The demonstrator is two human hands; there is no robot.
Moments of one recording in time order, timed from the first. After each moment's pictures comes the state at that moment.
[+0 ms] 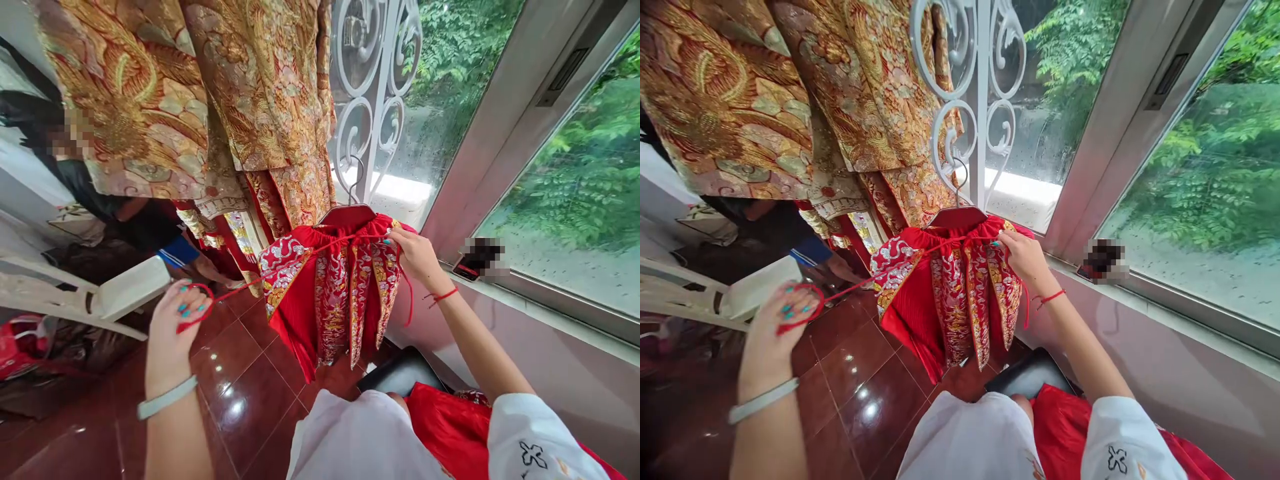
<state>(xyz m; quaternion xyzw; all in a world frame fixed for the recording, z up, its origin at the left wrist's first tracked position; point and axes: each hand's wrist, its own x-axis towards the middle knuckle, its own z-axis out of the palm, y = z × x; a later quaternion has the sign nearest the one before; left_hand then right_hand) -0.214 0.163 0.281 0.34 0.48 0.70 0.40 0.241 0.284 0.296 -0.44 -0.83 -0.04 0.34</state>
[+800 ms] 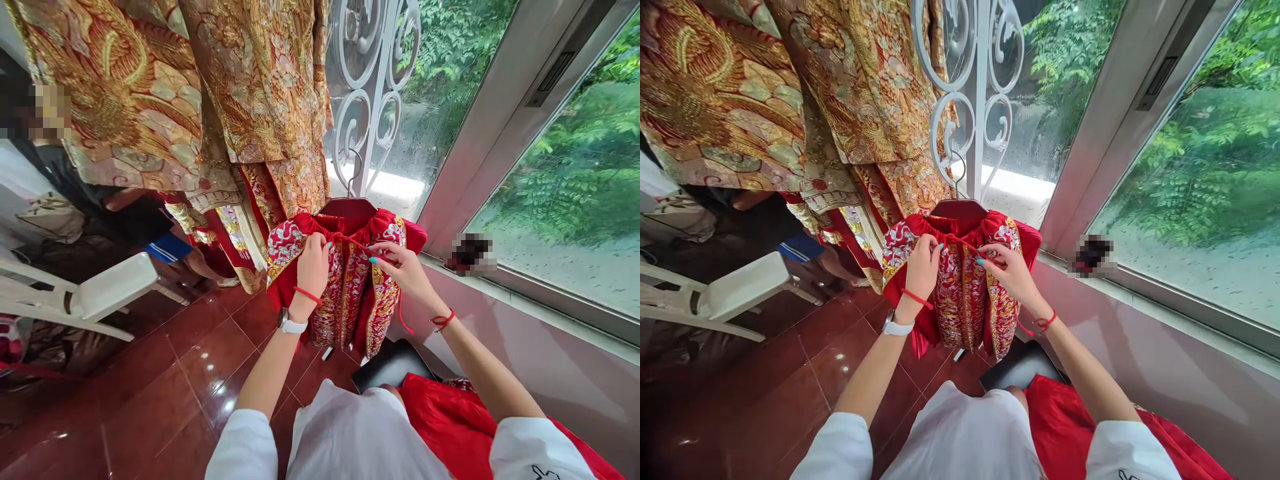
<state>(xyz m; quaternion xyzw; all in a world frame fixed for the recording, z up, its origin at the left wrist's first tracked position) -0.004 0.250 0.285 0.66 0.56 0.47 0.13 0.206 0.224 0.295 -0.43 -0.68 0.36 0.46</state>
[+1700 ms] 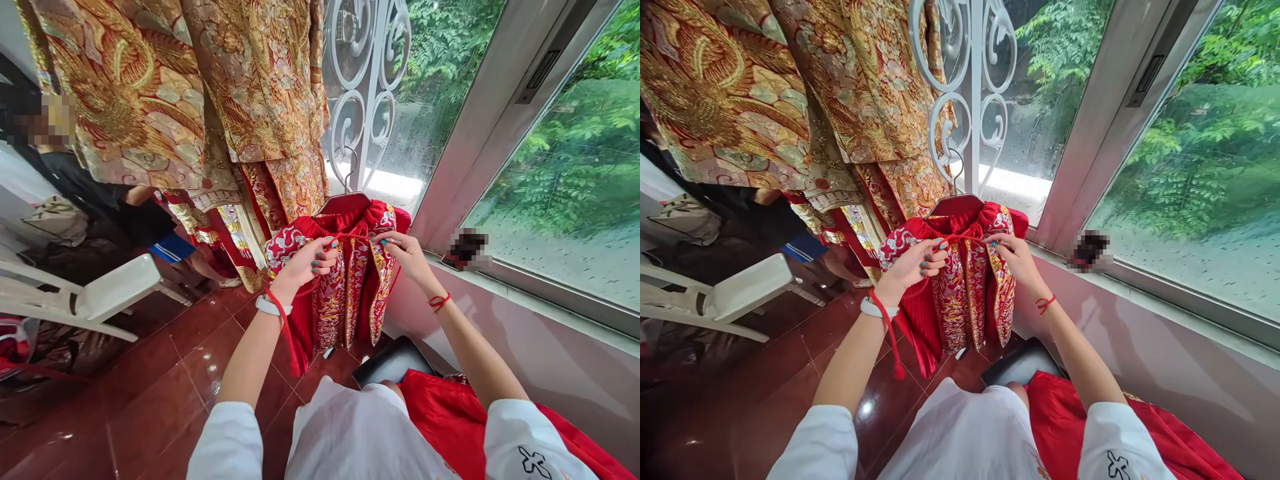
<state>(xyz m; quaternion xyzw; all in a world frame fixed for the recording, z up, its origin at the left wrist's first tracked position) -0.024 0.243 0.316 0.42 0.31 0.37 0.77 0.222 0.240 0.288 -0.43 -0.68 0.32 0.50</state>
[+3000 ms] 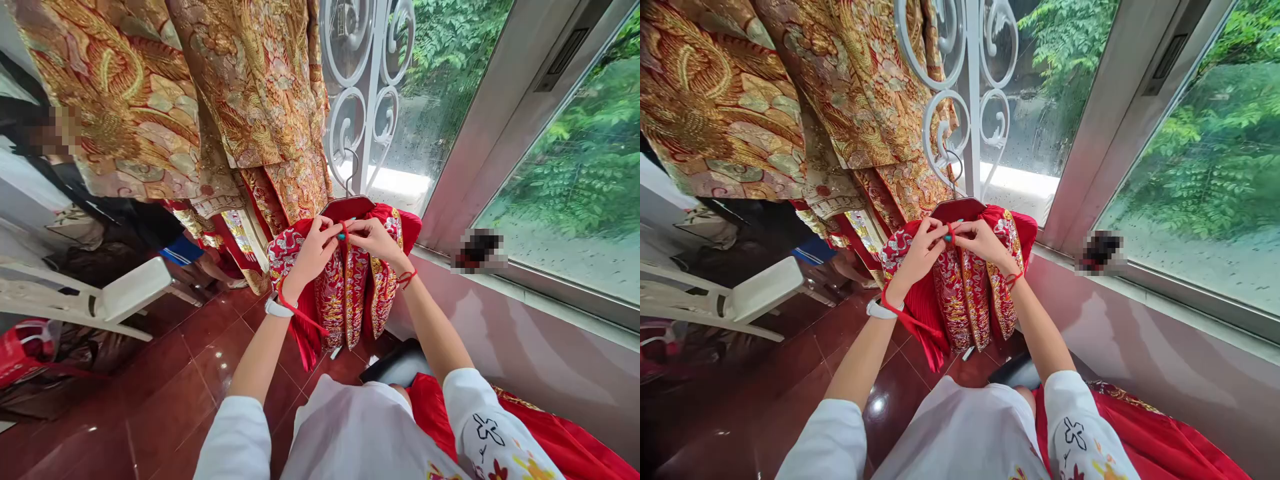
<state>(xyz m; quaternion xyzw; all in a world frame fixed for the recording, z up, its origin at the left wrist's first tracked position) -0.024 0.271 0.311 0.81 0.37 0.44 0.14 0.164 0.301 0.313 -0.24 -0.79 0.34 0.46</state>
